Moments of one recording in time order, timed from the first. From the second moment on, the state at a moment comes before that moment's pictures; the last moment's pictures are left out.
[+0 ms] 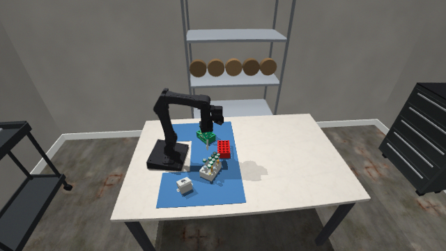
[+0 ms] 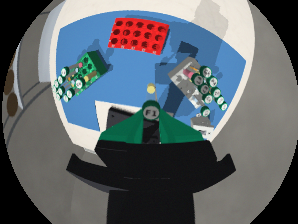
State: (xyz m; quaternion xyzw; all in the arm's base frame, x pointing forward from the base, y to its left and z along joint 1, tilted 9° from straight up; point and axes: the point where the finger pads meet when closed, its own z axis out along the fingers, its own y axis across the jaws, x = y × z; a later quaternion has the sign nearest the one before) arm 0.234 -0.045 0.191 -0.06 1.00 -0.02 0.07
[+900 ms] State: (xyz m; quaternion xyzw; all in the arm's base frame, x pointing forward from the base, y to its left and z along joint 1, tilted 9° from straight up) arm 0.196 -0.108 0.188 -0.06 1.00 -0.02 0.07
